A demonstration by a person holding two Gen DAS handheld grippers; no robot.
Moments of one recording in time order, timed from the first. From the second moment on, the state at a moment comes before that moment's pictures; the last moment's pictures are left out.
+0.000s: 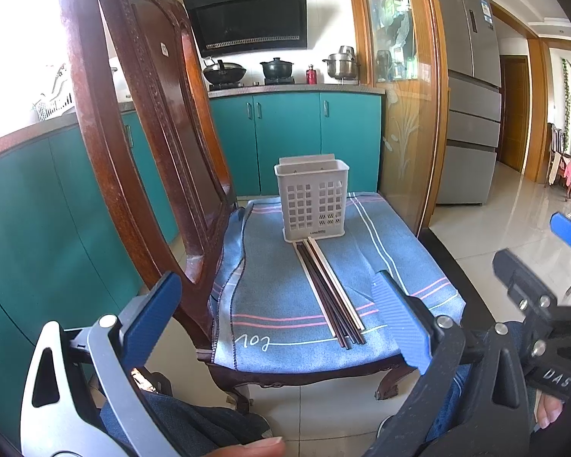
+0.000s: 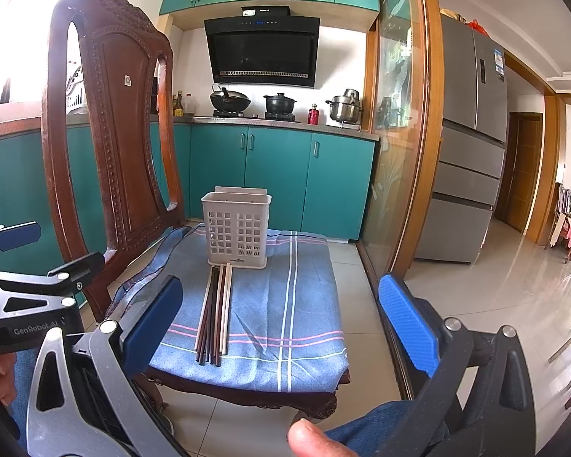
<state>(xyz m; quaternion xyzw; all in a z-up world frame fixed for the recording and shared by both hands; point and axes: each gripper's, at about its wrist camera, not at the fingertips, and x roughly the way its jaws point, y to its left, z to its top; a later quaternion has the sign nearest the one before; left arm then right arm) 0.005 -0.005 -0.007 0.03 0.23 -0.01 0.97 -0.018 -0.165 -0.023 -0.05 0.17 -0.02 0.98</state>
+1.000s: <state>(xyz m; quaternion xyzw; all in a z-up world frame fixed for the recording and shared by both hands) 0.246 -0.006 -0.128 0.01 0.50 -0.13 0.85 0.356 -0.133 -0.198 0.05 0.60 0.12 0.79</state>
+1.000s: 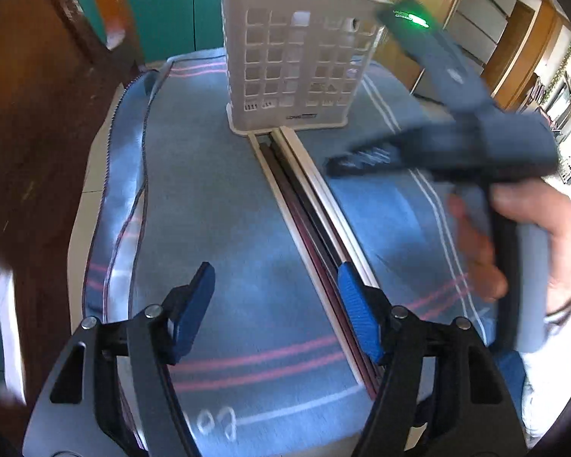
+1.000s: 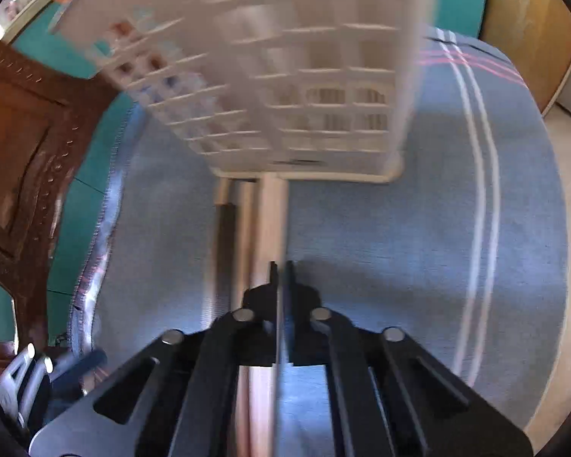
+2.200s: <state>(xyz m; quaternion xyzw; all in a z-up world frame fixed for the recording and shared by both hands) 0.299 -0.008 -0.161 -0.11 0.54 -0.11 0.82 0.349 -0.162 -0.187 0.10 0.58 0.14 0.80</state>
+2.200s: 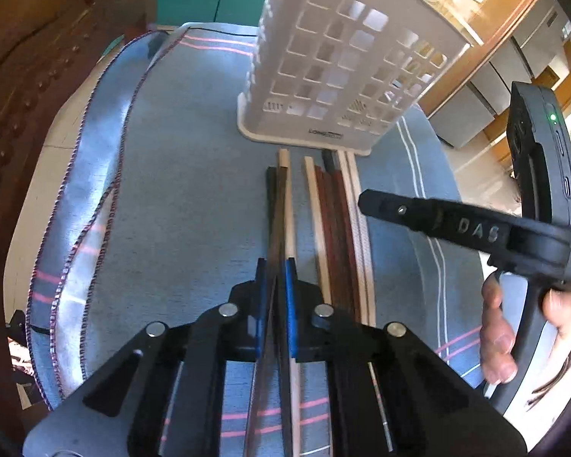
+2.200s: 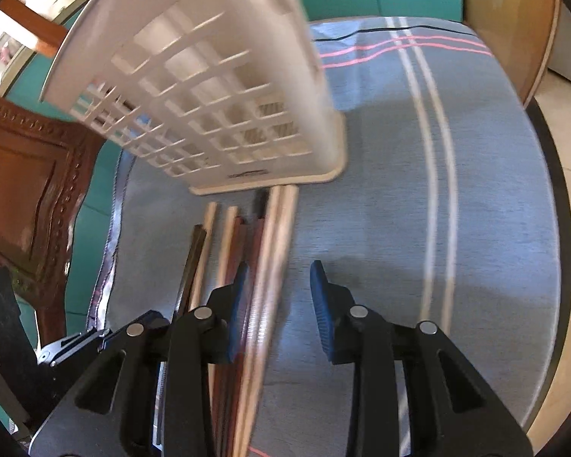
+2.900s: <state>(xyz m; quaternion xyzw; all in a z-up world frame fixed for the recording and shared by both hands) 0.288 0.007 -0.159 -0.10 0.55 -0.09 0.82 0.338 -0.189 -0.176 0.01 0.57 0.11 0.81</state>
